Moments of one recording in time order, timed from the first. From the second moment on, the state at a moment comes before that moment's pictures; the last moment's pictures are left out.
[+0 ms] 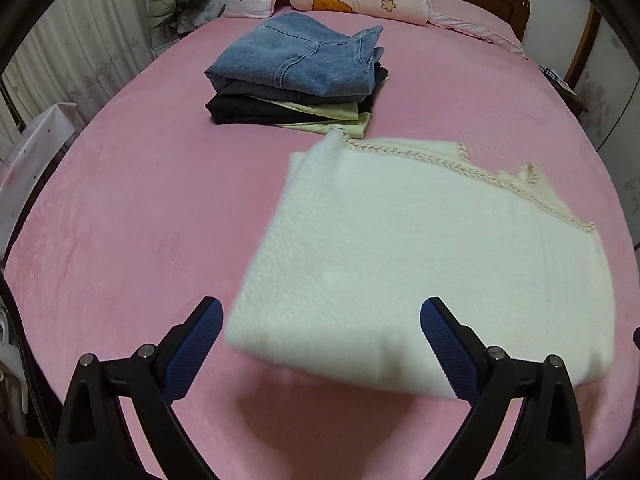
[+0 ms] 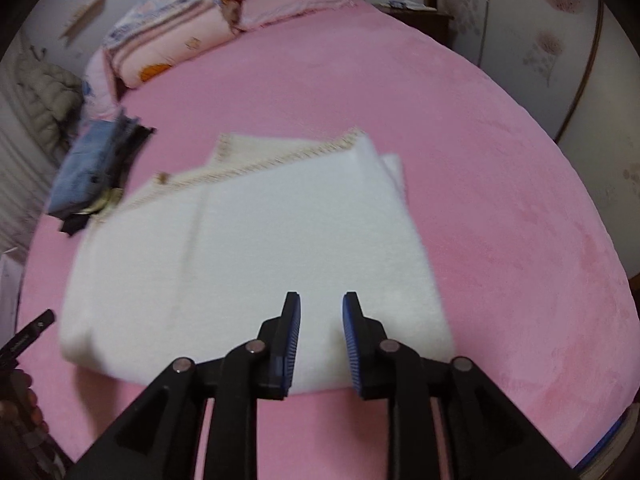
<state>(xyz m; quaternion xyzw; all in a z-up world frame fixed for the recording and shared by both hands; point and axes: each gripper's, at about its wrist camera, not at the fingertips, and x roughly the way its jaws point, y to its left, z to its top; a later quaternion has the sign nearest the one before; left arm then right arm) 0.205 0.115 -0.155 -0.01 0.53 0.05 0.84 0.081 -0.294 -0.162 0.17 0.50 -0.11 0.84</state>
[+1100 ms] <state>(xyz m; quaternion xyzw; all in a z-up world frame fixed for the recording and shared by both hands) 0.171 0.178 -0.292 -0.36 0.48 -0.07 0.80 0.102 -0.136 -0.200 0.13 0.47 0.04 0.87</state>
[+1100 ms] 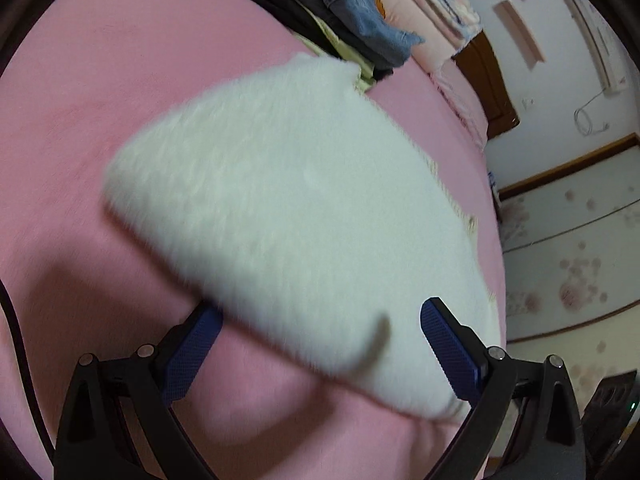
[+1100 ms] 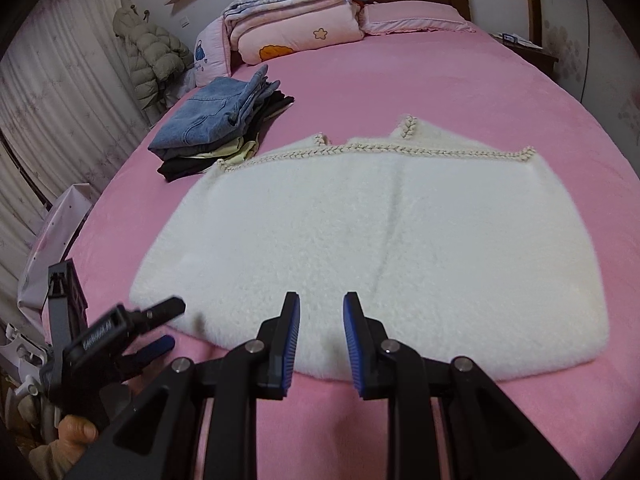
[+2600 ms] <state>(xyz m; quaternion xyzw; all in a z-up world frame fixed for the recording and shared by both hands) 0.188 -0.061 -0.129 -0.03 0.37 -0.33 0.87 0.176 -0.230 -0.279 0.33 0.50 0.10 0.80</state>
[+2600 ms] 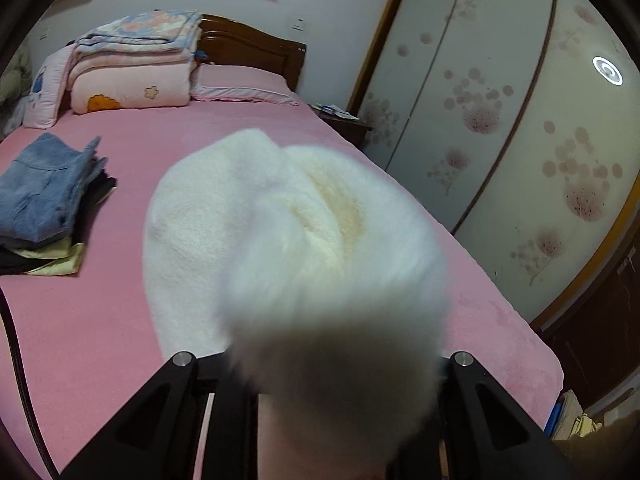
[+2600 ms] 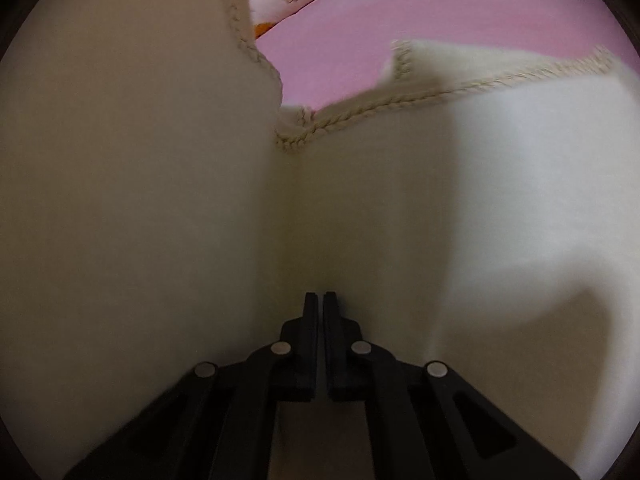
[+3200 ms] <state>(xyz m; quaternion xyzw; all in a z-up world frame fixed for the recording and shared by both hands) 0.130 -0.234 -0.238 0.17 0.43 -0.32 0.83 0.045 -0.386 -0.250 0.26 0.54 -0.03 0.80</state>
